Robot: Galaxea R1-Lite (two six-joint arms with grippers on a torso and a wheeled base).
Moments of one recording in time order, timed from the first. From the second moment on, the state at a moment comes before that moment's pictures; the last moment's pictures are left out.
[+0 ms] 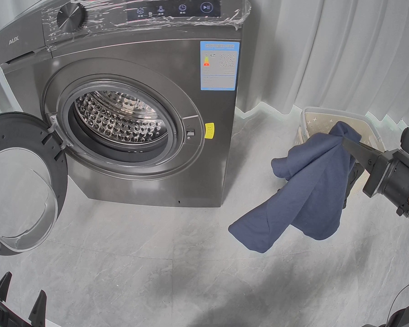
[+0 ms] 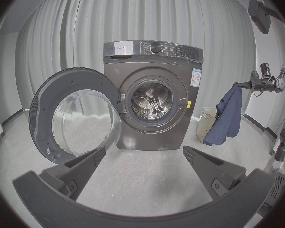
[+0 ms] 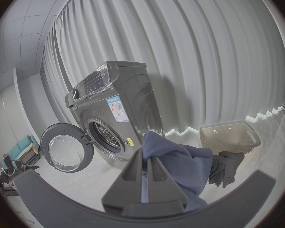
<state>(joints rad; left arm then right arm) 0.00 0.02 -0.02 0.01 -0.02 -0.02 0.61 1.22 -0.55 -0.76 -0.19 0.14</state>
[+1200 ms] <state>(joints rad) 0.00 0.02 -0.02 0.01 -0.02 -0.02 0.62 1.23 -0.55 -0.76 -0.19 0.15</state>
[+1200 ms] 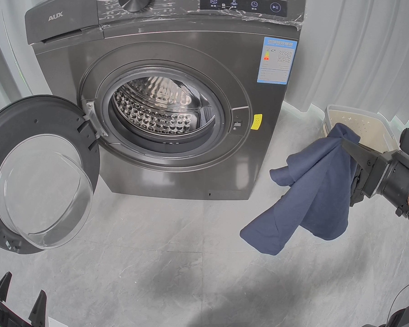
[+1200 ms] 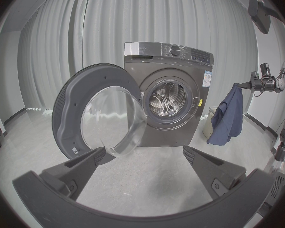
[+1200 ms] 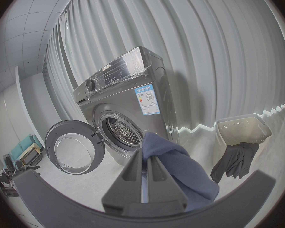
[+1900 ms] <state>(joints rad) 0.00 0.02 -0.02 0.00 -0.02 -0.02 0.62 1.23 -0.55 -0.76 -0.19 0.15</state>
